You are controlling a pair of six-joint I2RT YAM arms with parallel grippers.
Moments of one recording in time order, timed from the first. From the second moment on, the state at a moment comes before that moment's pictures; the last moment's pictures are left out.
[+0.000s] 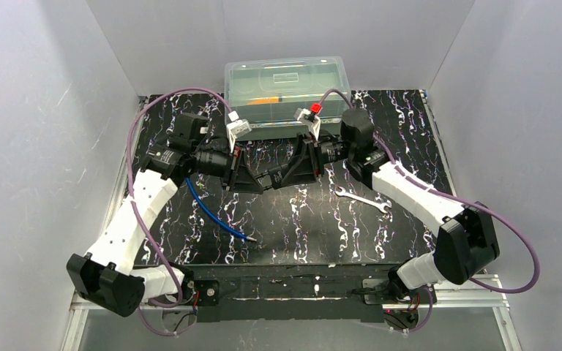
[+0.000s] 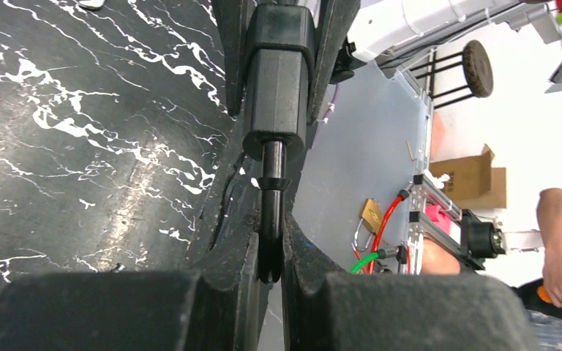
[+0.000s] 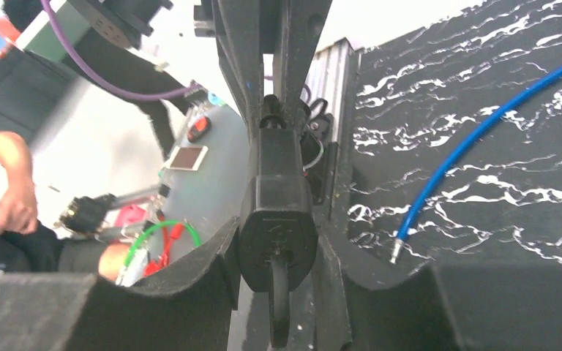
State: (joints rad) left arm -0.37 1.23 1.30 -0.89 1.06 -0.02; right arm 0.60 1.43 1.11 0.22 -1.27 0.48
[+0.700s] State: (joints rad) left arm -0.36 1.21 1.29 -0.80 1.09 -0.14; right arm 0.60 1.47 1.00 0.81 -1.23 0.95
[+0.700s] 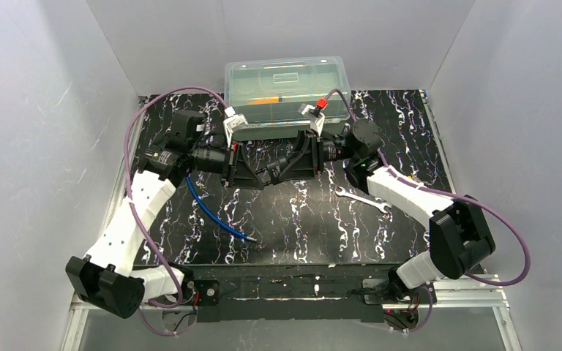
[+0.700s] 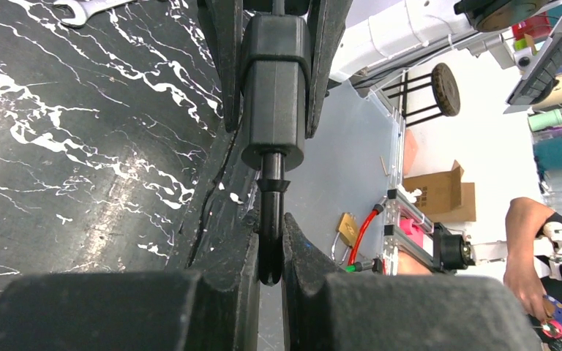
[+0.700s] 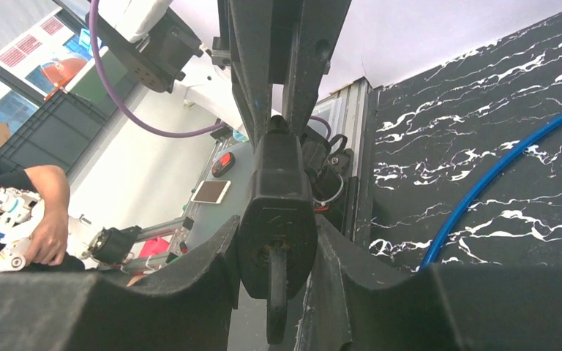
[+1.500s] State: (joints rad) left arm -0.43 1.28 1.32 -0.86 1.03 -0.14; right arm 0.61 1.47 0.98 0.70 -1.27 0.92
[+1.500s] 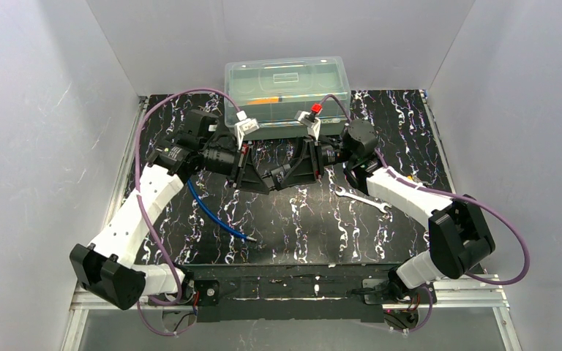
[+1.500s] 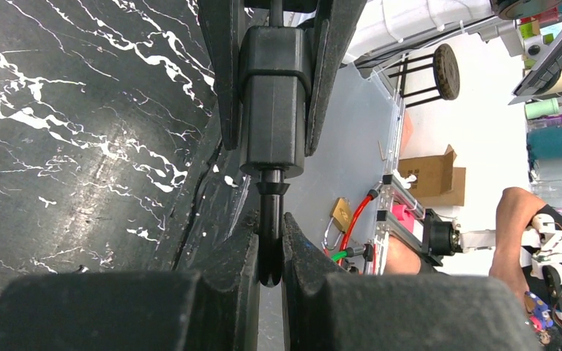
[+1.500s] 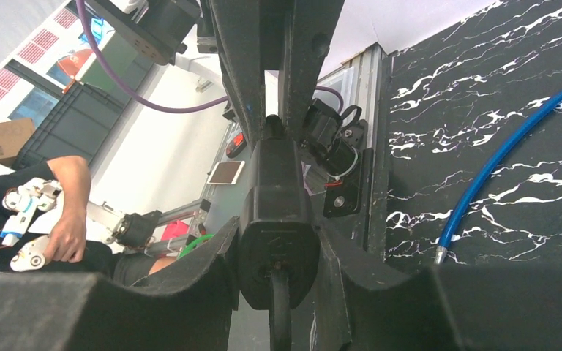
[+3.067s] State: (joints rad) left arm -0.52 1.44 1.49 -0.98 1.03 -0.17; right arm 0.62 1.51 0.95 0.94 -1.32 1.13
